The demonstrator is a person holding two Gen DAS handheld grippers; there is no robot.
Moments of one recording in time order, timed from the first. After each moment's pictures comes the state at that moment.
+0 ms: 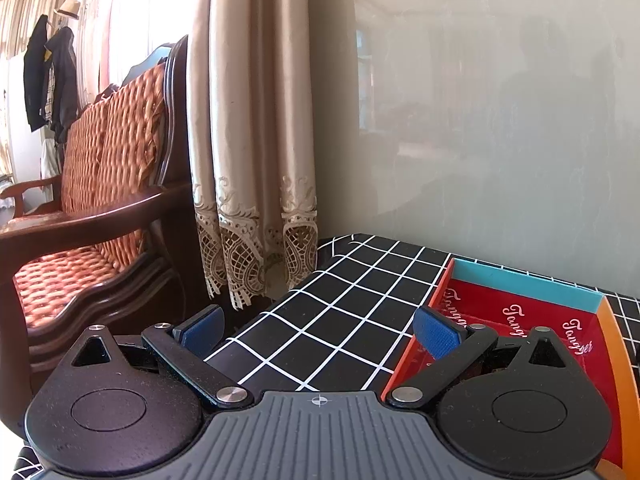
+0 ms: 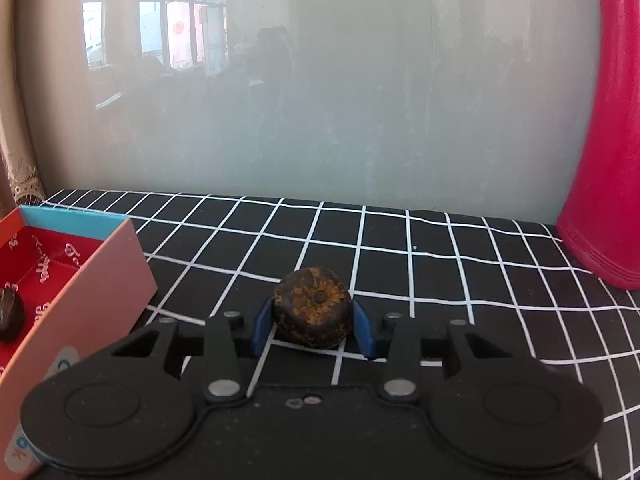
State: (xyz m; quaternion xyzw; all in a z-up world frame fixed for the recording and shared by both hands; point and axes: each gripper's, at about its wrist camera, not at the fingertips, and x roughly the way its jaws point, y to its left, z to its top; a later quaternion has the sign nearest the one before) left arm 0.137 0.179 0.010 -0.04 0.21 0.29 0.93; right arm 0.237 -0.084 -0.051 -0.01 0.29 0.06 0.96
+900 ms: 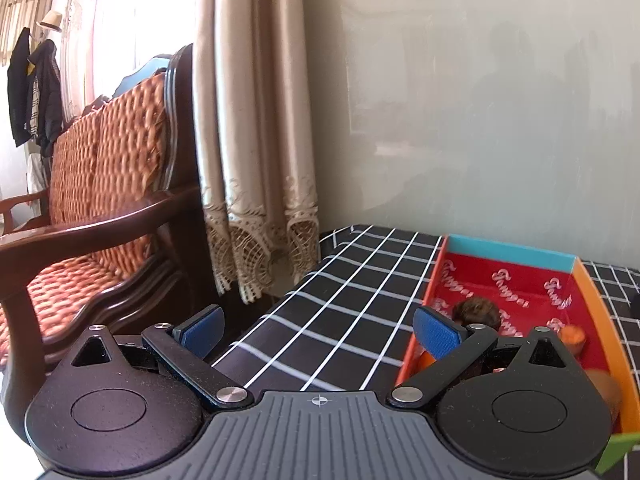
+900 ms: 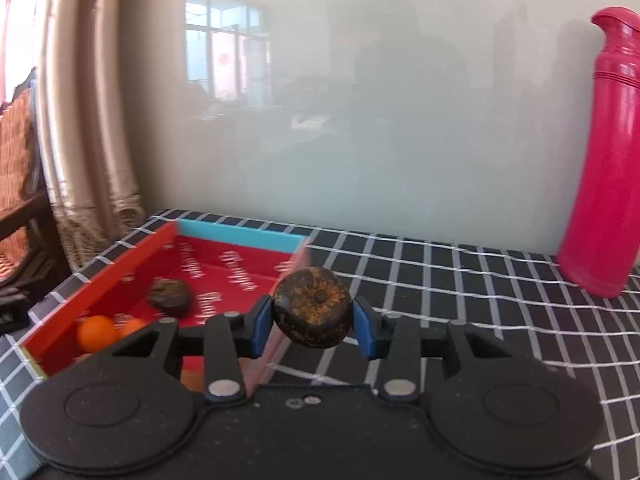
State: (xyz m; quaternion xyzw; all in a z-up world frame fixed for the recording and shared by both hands) left arm 0.073 0.190 0.013 -0.01 0.21 0.26 0.94; right arm 0.104 -0.029 0.015 -0.02 0.23 0.14 0.96
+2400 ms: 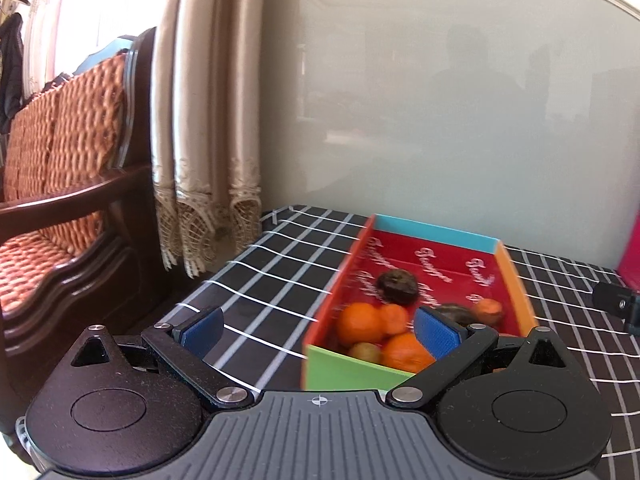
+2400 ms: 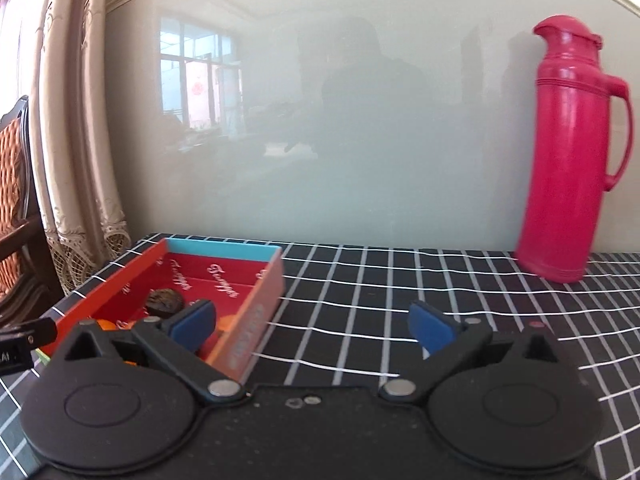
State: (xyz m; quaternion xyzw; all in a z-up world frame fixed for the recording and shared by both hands) left arm 0.049 0.155 0.017 -0.05 0.22 0.17 0.96; right arm 0.058 -0.069 0.017 0.00 0.19 0.08 0.98
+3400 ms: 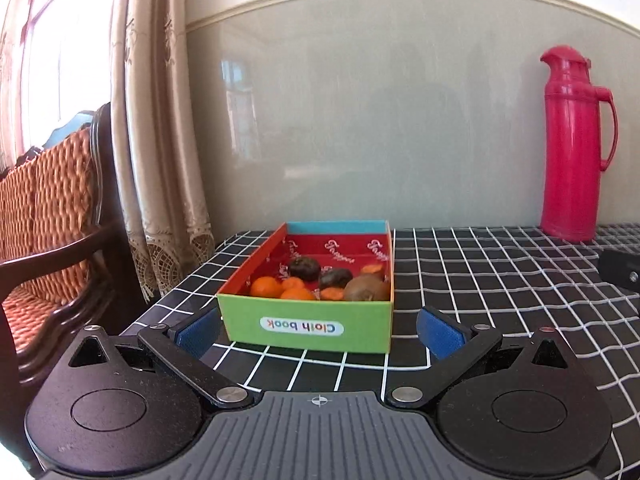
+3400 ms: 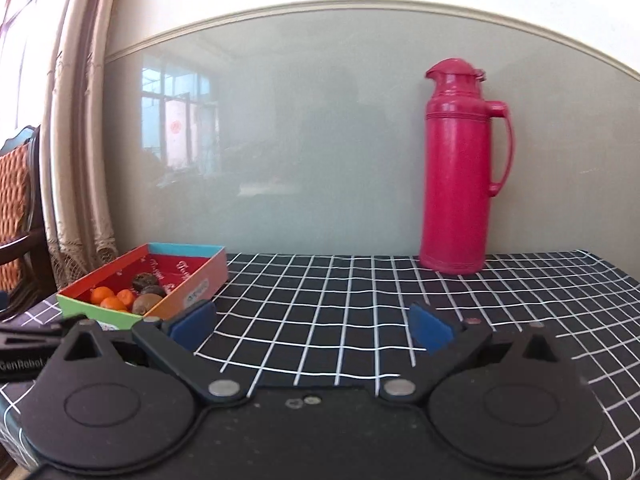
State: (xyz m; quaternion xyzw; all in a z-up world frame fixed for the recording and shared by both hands) left arm -0.053 0.052 0.025 0.04 0.18 0.12 0.98; right arm -0.085 -0.156 0.016 0.01 0.12 0.04 0.99
